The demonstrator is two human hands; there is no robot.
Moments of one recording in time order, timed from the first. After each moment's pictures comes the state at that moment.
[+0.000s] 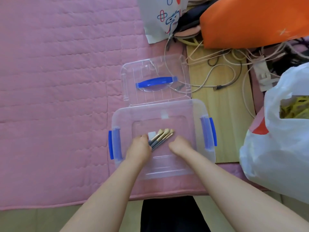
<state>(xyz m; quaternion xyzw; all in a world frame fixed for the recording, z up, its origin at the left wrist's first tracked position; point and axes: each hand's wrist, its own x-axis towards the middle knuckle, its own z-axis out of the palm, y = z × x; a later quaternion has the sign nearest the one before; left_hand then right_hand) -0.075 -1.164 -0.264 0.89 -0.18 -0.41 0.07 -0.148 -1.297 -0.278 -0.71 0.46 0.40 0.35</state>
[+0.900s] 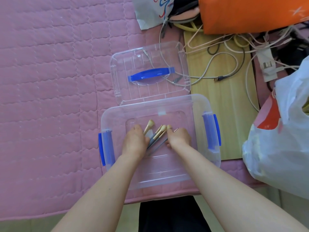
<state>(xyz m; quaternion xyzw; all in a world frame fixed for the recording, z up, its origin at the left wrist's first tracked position) -0.060 -1.177 -0.297 0.91 -0.14 -0.38 0.10 -0.132 -1.292 -0.311 -0.59 0.65 0.24 0.42</state>
